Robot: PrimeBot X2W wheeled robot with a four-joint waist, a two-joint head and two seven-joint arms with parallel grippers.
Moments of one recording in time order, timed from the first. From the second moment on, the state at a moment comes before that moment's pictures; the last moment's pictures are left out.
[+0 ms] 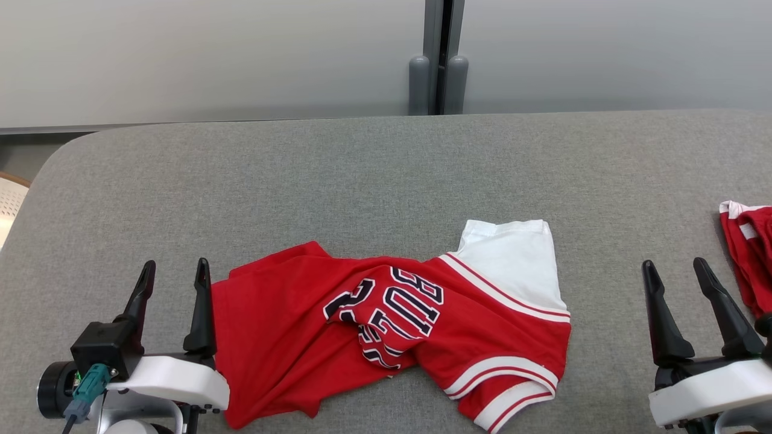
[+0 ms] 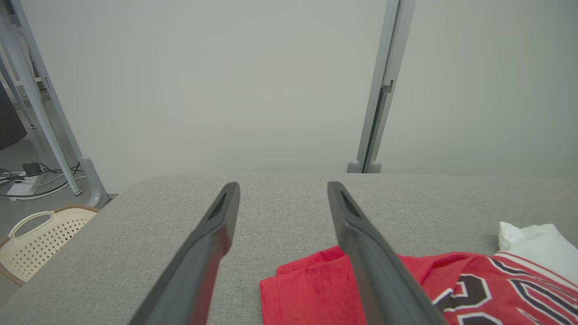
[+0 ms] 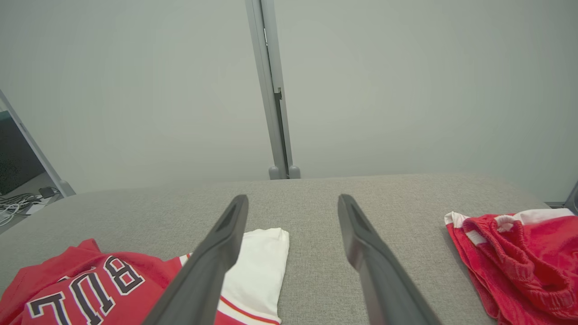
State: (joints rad) left arm -0.06 0.30 -0.25 0.03 -0.43 0.24 -0.16; right arm 0.08 -0.10 -0.04 -0.21 0.25 0.13 0.12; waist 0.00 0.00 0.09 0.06
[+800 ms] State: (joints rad) left arm -0.19 0.24 -0.28 0.51 -0.62 0.08 0.03; right arm 0.04 -0.10 0.00 -0.18 0.27 0.13 0.12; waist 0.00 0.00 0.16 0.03
